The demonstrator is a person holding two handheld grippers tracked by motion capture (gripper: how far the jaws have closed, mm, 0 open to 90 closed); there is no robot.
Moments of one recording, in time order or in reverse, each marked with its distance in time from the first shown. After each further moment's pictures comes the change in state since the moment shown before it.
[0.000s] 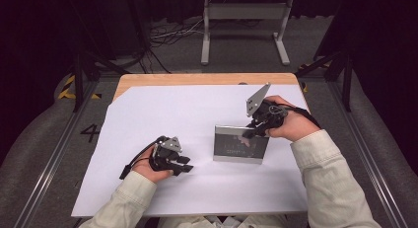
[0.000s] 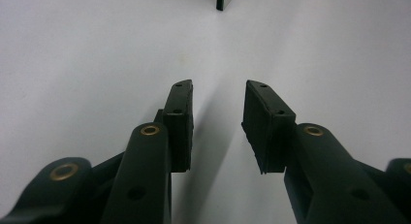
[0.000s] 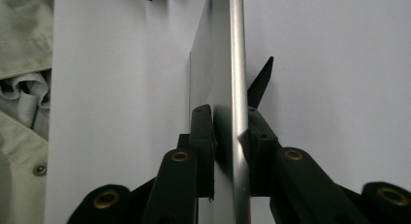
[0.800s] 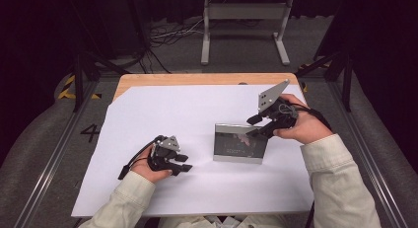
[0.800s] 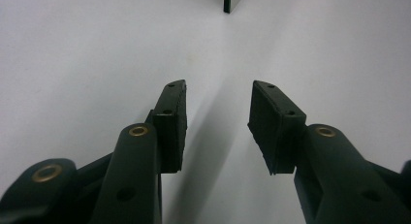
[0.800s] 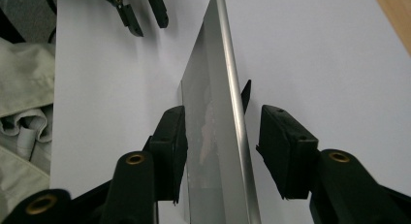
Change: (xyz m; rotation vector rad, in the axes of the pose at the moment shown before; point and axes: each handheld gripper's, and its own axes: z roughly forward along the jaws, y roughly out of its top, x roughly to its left) left arm 0.000 -0.002 -0.005 -0.018 0.025 -0.022; right arm 0.013 -0.012 -0.028 -0.161 -0.085 0.068
